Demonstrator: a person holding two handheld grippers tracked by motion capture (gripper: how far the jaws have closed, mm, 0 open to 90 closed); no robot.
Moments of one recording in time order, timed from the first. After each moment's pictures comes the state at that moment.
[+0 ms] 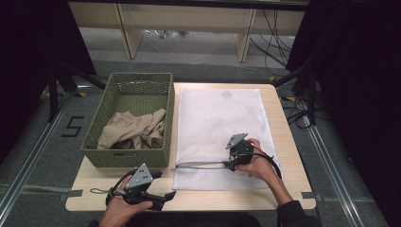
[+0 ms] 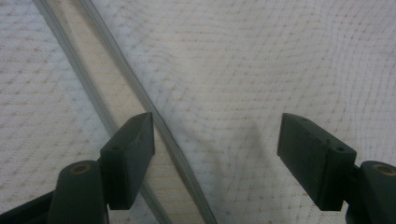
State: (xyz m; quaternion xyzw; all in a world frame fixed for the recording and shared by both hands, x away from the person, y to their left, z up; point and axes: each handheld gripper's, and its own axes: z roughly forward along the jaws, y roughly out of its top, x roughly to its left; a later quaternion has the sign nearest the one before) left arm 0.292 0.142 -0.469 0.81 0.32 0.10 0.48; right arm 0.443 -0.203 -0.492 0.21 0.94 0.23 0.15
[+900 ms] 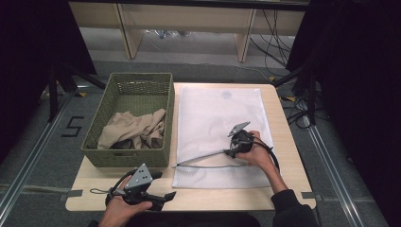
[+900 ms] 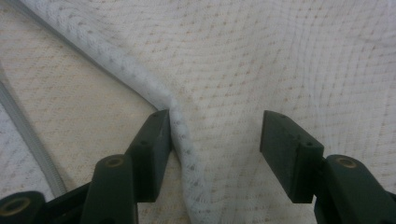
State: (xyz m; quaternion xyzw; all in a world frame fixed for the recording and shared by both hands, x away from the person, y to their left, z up) left arm 0.292 0.143 -0.469 0.81 0.32 0.10 0.49; right arm 0.480 -0.211 -0.492 0.28 0.92 0.25 0.13
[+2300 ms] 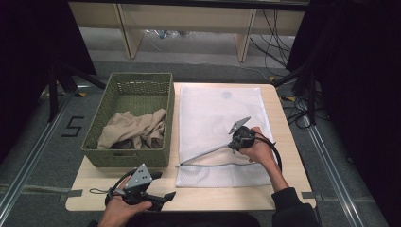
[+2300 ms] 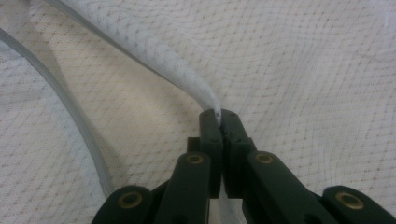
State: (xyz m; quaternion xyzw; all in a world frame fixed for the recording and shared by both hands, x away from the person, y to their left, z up) left arm 0.291 0.143 -0.468 0.81 0.32 0.10 0.49; right arm 0.475 -0.209 -0.463 0.26 0.93 0.23 0.12
